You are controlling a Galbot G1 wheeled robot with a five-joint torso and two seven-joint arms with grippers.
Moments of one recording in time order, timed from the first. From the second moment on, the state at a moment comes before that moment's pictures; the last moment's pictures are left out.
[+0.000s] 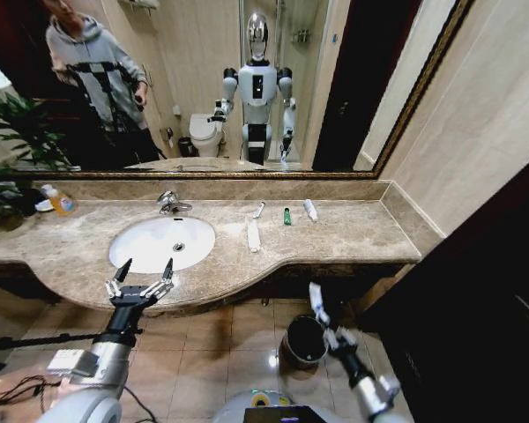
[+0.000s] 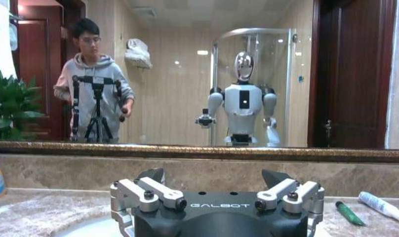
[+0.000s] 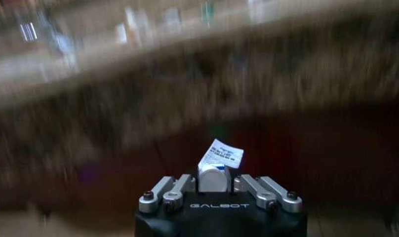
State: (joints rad) left arm 1.84 -1.36 -0.82 -2.47 -0.37 0.04 0.05; right arm -1.82 1.36 0.51 1.74 0.32 0.21 -0.22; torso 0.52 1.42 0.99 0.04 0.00
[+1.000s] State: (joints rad) left arm 1.84 -1.36 -0.82 -2.47 -0.37 0.04 0.05; right arm -1.13 1.37 0.46 0.72 0.09 0.22 -0.23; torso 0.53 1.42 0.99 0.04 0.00
